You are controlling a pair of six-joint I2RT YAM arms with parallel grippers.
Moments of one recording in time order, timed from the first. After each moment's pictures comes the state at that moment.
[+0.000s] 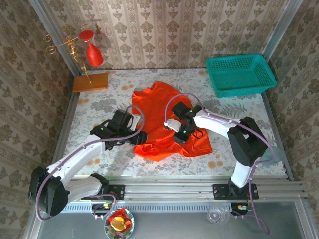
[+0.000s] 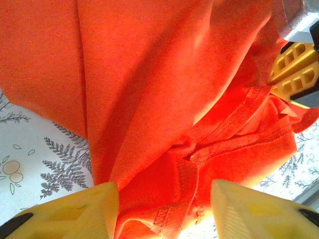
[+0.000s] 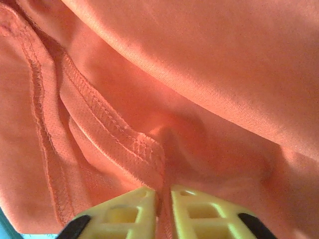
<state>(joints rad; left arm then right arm) -0.61 1.11 0.79 -0.63 0.24 -0.27 0.62 1.77 1.19 -0.81 -0.25 -0.36</state>
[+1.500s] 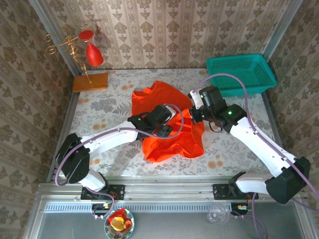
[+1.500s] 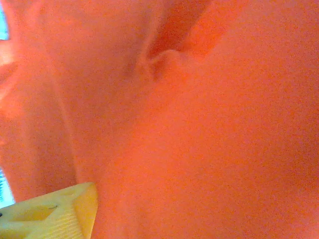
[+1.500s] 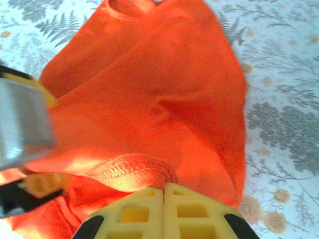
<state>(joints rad) -0.96 1.53 1.14 -0.52 -0.28 -0.03 0.51 1.25 1.20 -0.71 0.02 0.06</state>
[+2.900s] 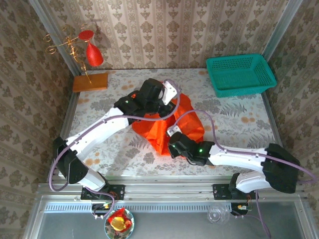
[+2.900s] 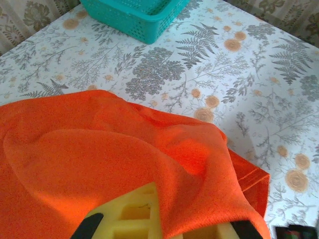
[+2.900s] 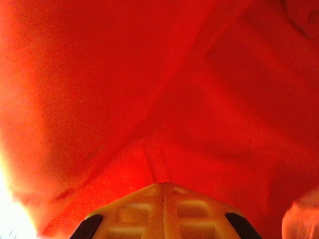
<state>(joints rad) -0.86 1.51 1.48 -0.61 0.15 0.03 1.02 1.35 0.71 -0.14 0.35 0.40</state>
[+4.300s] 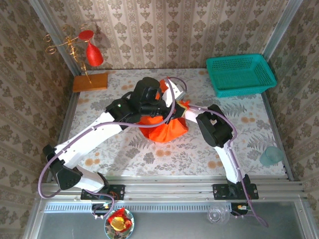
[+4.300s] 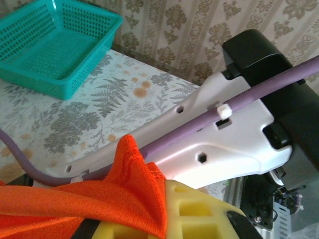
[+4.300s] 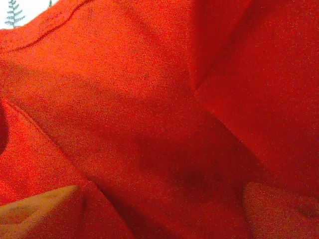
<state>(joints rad) -0.93 1.43 1.54 -0.57 0.39 -0.03 0.63 2.28 1.68 -0.32 0.02 0.28</state>
